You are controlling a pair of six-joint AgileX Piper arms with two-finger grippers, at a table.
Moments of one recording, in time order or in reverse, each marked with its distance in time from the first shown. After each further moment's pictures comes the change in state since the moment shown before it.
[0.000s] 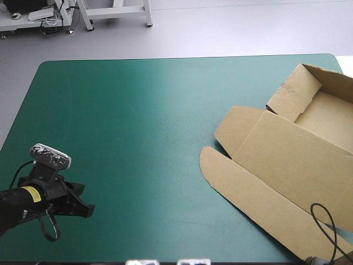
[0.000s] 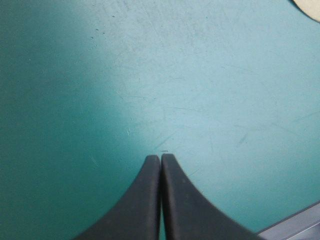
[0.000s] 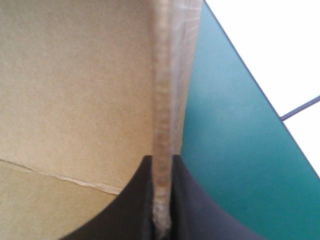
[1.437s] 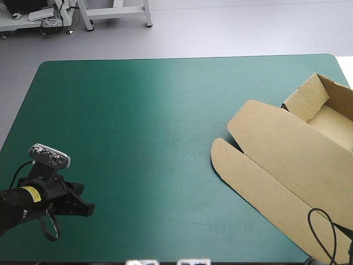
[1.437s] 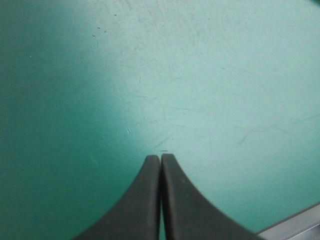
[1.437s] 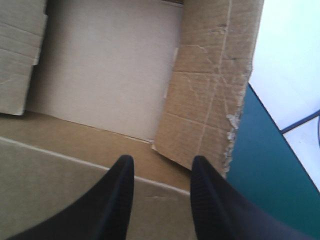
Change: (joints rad) left arm 0.000 0.000 0.000 0.002 -0.001 -0.022; right arm -0.024 -0.135 0.001 0.094 0.013 -0.099
